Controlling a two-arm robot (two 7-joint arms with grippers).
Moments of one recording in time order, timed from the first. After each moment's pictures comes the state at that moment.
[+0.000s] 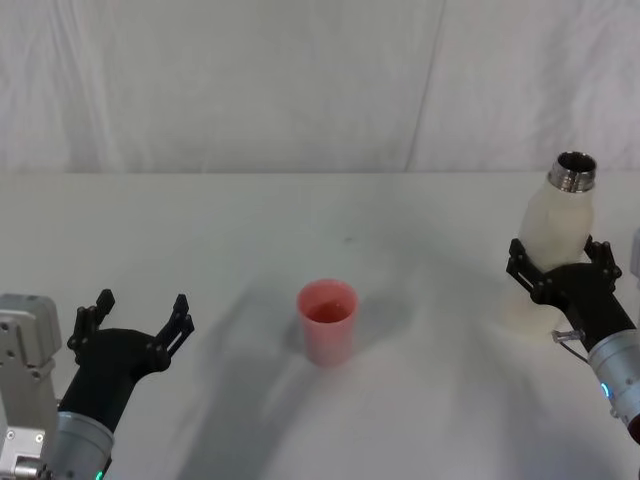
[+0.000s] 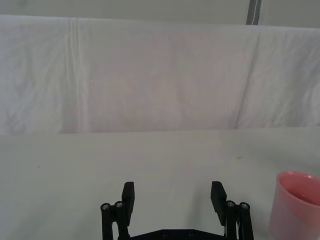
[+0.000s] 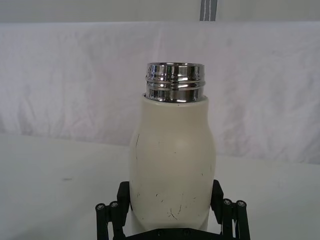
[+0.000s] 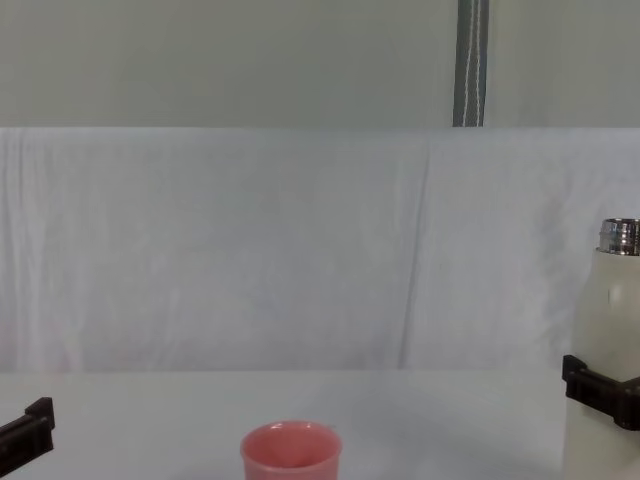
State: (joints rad) left arm 0.27 0.24 0.04 -1.85 -0.25 -0.02 -0.02; right arm 0.11 0.11 -0.10 -1.45 0.10 -0.12 0.15
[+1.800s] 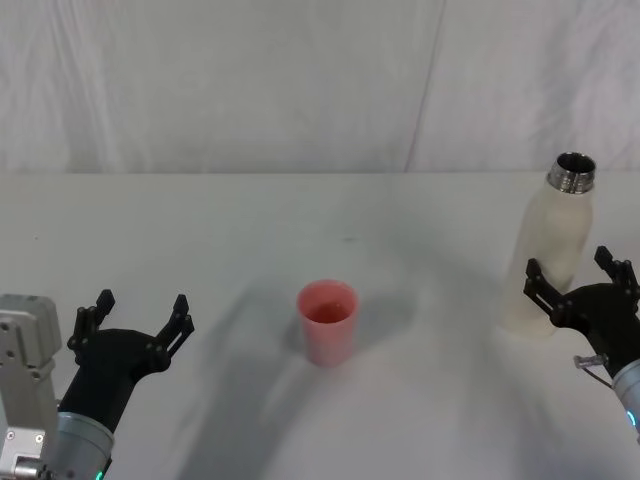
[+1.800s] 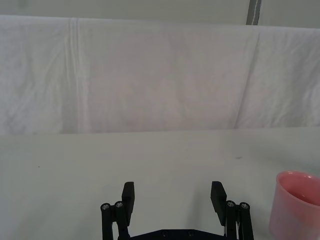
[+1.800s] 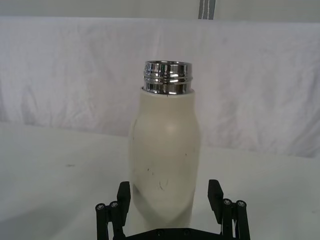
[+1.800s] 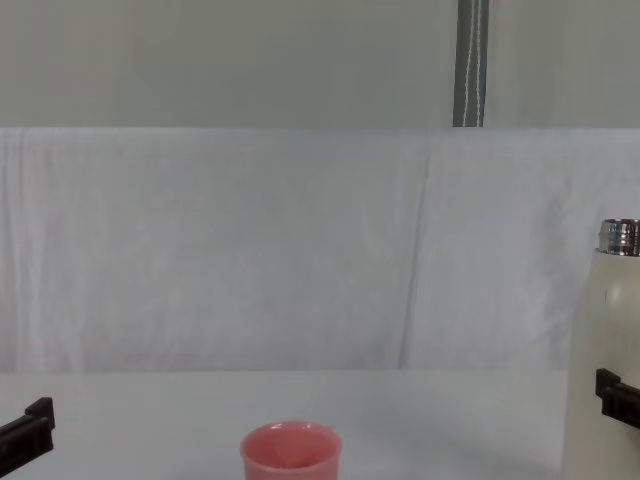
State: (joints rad) left arm 0.27 0.24 0.04 -1.85 -0.25 -0.02 -0.02; right arm 0.00 0.14 -0.08 -1.59 0.10 -0.07 0.15
